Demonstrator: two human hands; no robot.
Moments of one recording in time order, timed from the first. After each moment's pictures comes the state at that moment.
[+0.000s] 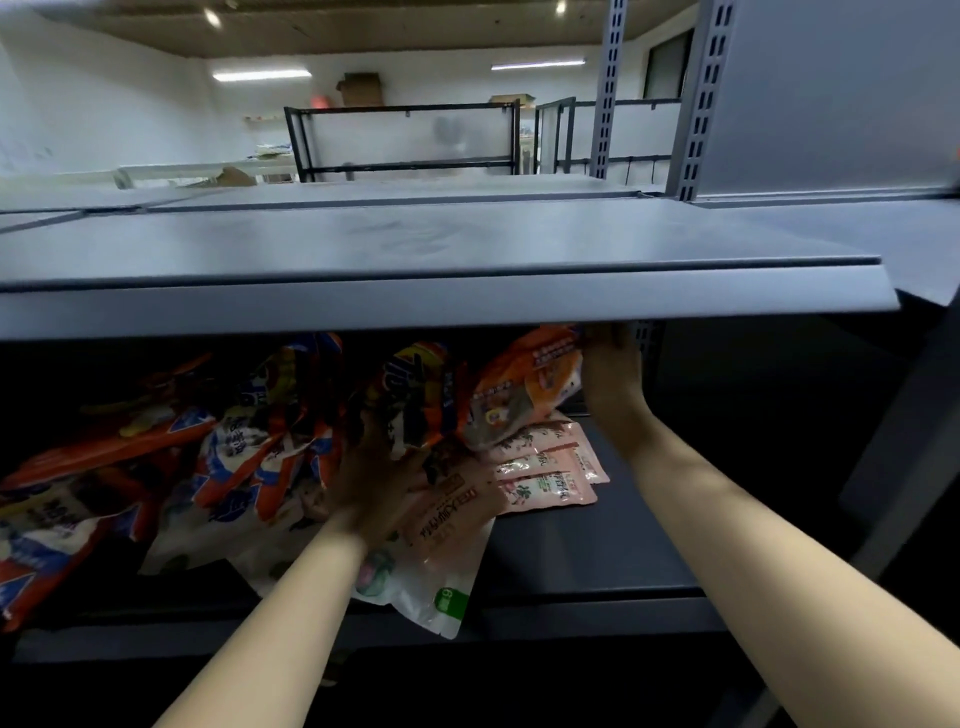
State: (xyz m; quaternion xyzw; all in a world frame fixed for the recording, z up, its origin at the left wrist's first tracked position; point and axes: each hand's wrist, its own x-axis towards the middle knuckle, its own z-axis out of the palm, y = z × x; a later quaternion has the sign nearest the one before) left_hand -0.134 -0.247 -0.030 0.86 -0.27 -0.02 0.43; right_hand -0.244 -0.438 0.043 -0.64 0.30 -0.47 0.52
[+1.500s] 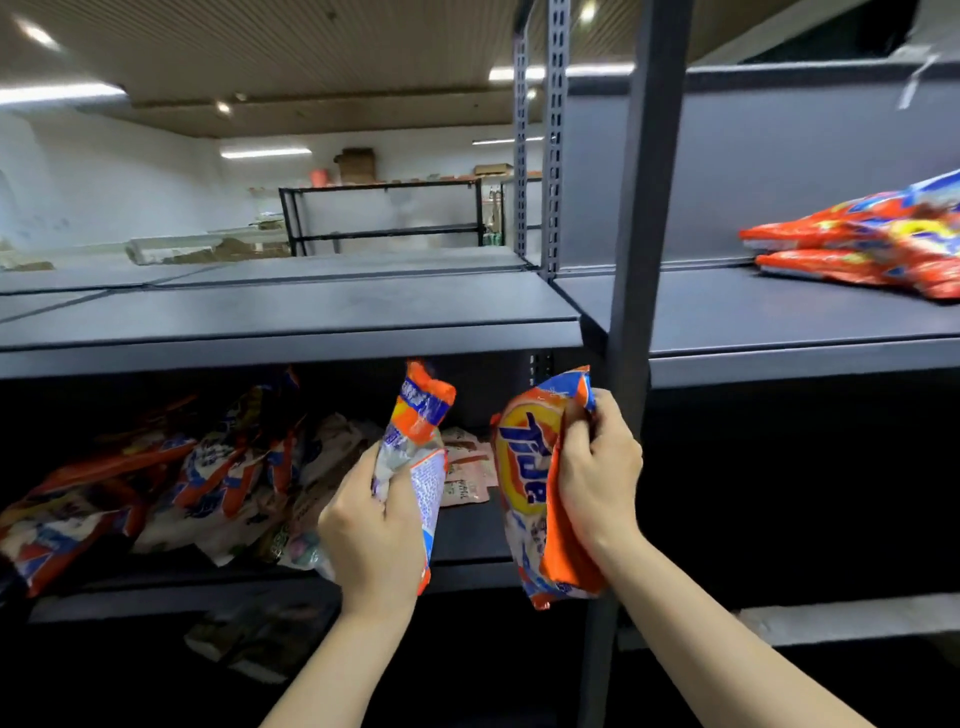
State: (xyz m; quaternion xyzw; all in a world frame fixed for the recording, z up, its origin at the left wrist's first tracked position) left_hand -0.385 -0.232 0.050 0.69 -0.25 0.23 0.64; right_hand -0.470 -0.372 0.064 -0.69 0.26 -0.55 0.38
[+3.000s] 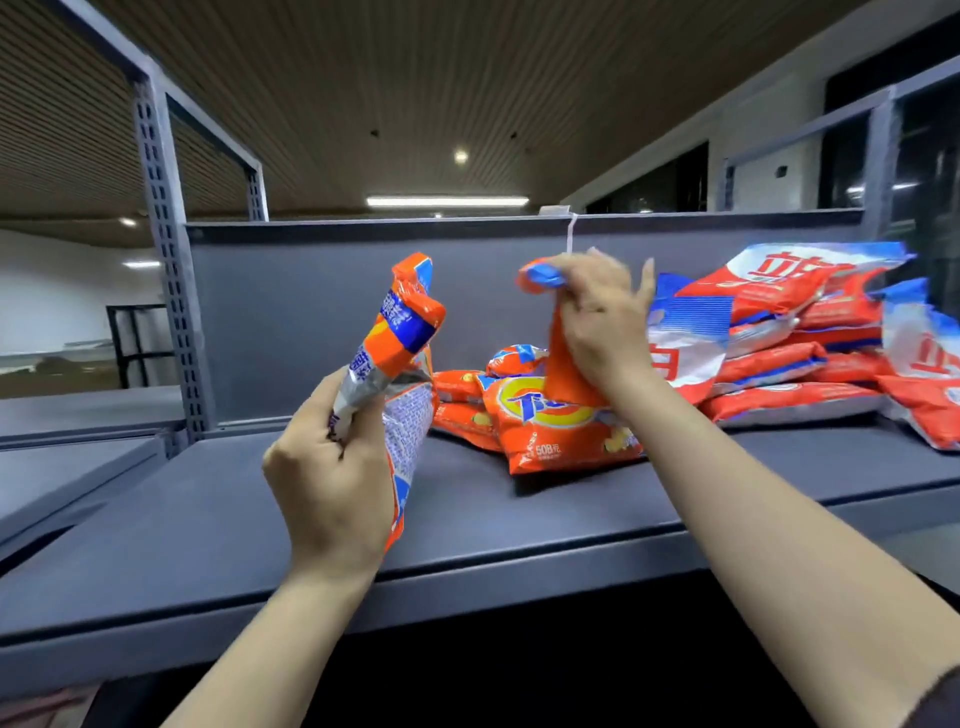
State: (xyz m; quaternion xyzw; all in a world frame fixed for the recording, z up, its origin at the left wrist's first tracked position) left_hand -0.640 -0.672 0.198 0.52 -0.37 0.33 0.69; right_hand -0.724 -0.899 0.271 -0.74 0.21 -0.63 -0.08
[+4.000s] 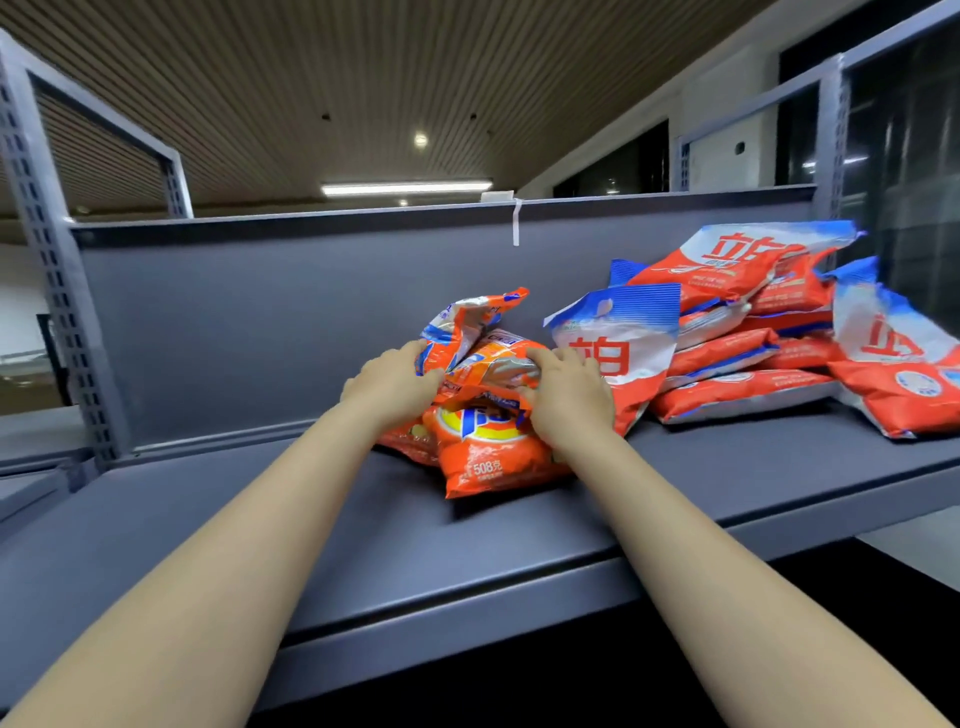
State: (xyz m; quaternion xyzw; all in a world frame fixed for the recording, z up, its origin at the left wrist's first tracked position) left_hand -0.584 -0.834 0.254 0.84 -0.46 0.10 0.26; right_hand -0.734 -0.938 0.213 -0.82 0.42 -0.38 0.04
